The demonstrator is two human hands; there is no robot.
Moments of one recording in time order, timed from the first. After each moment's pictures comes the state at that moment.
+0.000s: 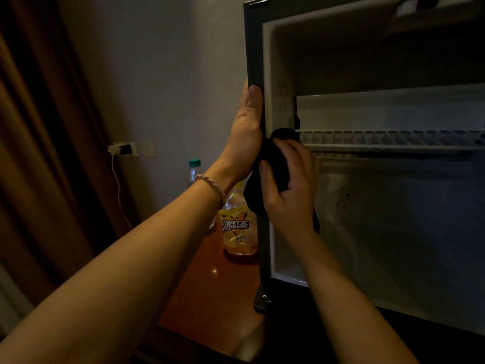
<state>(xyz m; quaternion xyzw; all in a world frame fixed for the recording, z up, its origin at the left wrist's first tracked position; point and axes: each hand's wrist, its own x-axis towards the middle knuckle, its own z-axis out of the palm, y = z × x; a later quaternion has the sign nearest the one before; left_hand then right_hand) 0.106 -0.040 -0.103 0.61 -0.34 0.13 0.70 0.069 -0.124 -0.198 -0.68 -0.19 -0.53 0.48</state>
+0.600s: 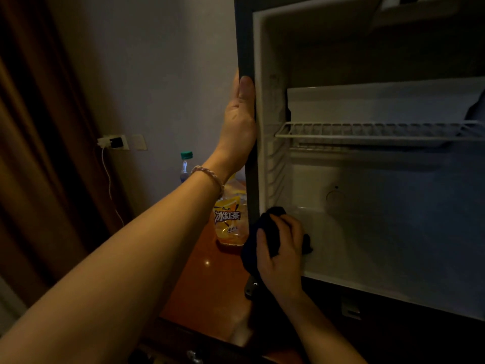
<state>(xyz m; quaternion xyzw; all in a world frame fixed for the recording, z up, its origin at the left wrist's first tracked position) 0.102 -0.048 -0.105 0.63 -0.31 0.25 0.67 0.048 -0.124 -0.337 -0.73 -0.12 -0.44 0.51</state>
